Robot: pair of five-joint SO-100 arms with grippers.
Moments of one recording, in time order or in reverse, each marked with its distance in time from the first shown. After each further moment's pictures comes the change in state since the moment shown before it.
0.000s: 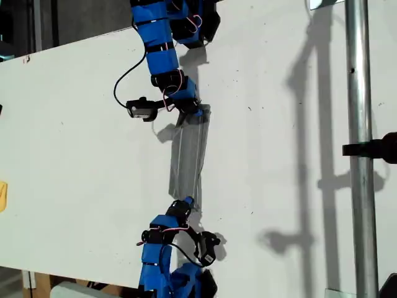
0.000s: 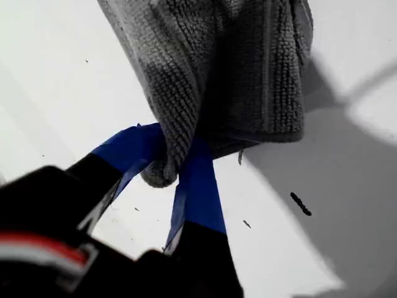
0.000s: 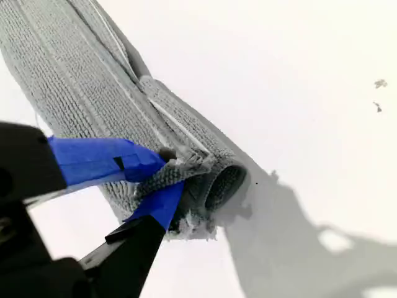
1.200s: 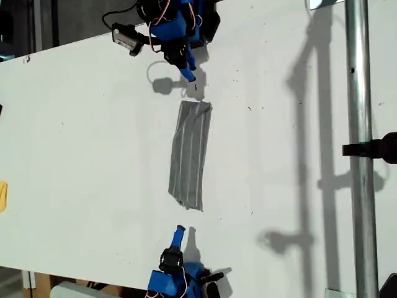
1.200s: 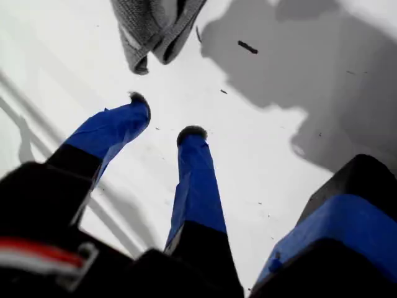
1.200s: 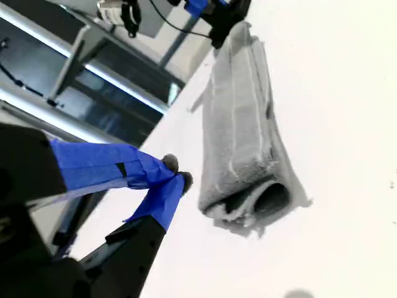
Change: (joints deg) arm 0 2.8 95.7 40.7 17.7 -16.1; arm 1 -2.2 61.0 18.4 33.7 26.0
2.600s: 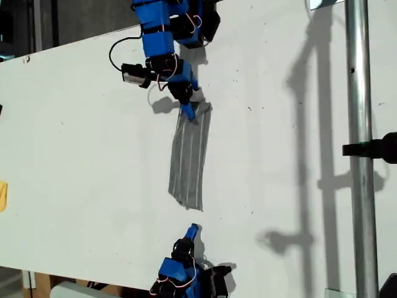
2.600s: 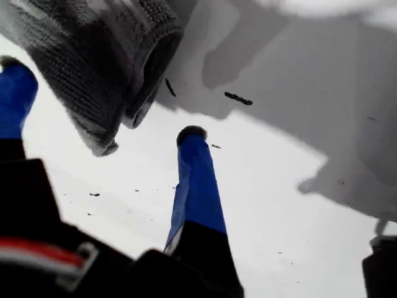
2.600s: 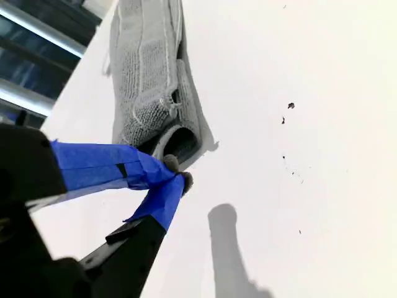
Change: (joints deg) arm 0 3.1 2.2 14.7 0.8 -6.5; arm 1 3.7 -49.4 -9.1 -25.1 0.4
